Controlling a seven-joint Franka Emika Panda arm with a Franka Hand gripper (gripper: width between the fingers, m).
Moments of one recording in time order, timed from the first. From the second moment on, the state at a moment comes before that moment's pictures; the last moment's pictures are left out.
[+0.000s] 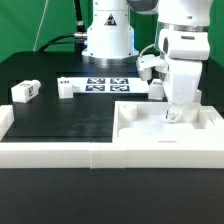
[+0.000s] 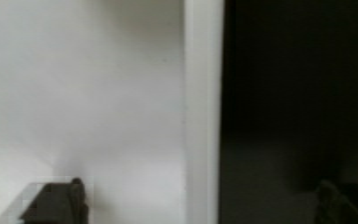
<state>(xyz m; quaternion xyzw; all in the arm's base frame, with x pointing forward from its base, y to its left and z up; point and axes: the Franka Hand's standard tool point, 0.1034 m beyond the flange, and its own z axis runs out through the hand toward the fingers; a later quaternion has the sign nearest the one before) 0.494 0.095 0.012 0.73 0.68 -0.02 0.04</state>
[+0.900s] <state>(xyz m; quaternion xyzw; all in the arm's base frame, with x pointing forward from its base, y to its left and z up) 0.468 0.104 0.055 0.82 0.57 -0.01 0.05</state>
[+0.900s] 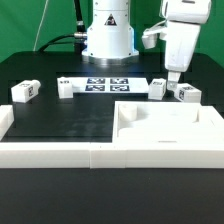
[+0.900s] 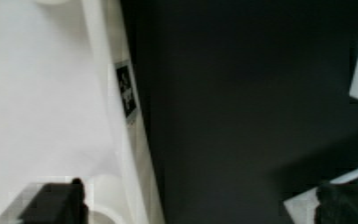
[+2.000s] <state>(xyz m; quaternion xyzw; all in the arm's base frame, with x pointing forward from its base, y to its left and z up) 0.434 0.143 0.040 0.98 0.18 -0.01 0.00</state>
